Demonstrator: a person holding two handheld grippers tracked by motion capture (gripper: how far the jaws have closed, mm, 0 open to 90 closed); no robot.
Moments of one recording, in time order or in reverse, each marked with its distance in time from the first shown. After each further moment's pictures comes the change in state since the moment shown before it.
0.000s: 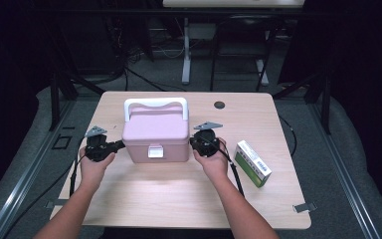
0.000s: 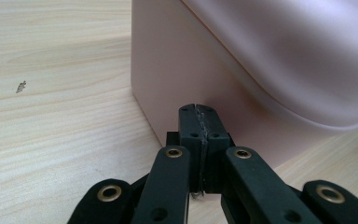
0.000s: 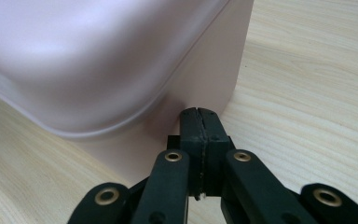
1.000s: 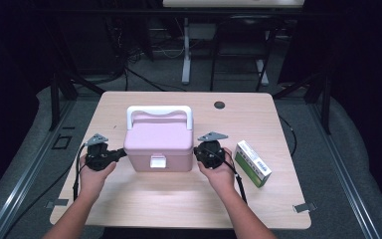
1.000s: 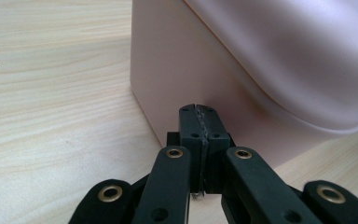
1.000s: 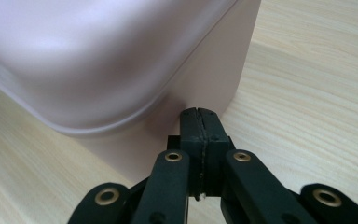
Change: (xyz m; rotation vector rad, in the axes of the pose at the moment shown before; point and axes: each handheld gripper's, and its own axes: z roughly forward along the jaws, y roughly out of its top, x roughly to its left) left arm -0.024 -0.015 -0.015 0.013 -0.030 0.005; right arm 0.010 -0.024 -0.032 0.014 -0.004 -0.036
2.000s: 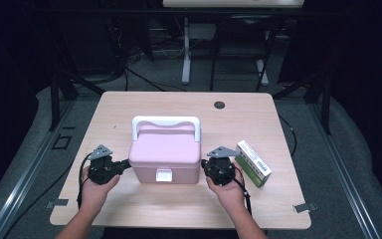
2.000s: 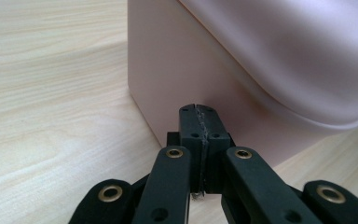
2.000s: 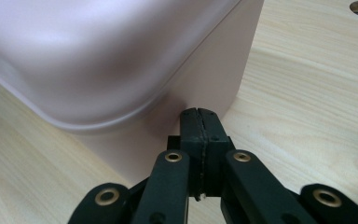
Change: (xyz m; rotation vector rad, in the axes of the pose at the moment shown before) left arm -0.035 -0.021 -0.014 0.006 -0.041 0.043; right arm 0.007 -0.035 -0.040 -0.024 -0.007 -0.001
